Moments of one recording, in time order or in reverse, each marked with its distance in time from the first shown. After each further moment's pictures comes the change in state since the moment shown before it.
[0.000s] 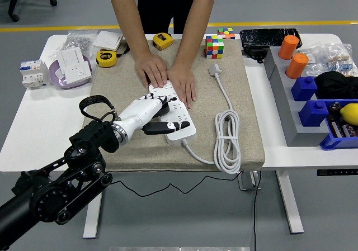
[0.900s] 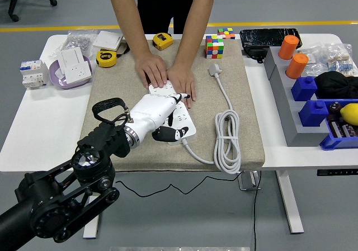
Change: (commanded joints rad) left arm 0.025 -0.009 0.040 -0.197 0.174 -0.171 0.218; right arm -0.002 0.000 -0.003 0.000 0.000 0.000 0.000
